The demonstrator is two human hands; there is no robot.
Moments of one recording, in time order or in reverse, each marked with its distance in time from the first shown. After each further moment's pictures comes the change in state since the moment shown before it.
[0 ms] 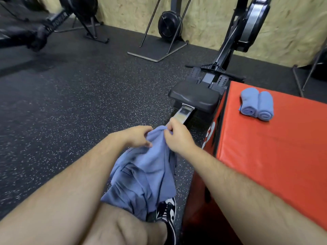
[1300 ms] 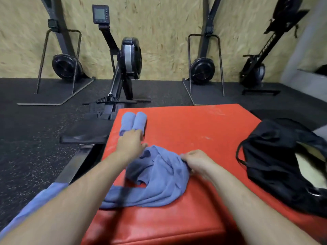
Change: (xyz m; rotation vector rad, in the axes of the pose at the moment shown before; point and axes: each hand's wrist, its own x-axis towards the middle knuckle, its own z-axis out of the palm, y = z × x) left_hand 0.088 0.407 0.086 0.248 0.366 0.323; right_hand -0.192 0.214 -0.339 0.304 0.263 0.767
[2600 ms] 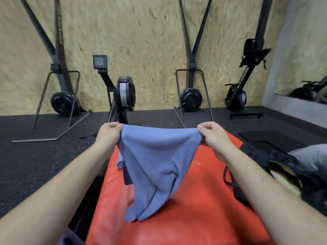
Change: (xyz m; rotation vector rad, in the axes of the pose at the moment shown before) left_hand 0.015 0.004 -0.140 -1.025 0.268 -0.164; right_hand -0.056 -0.090 -0.130 0.490 0.398 -0.405
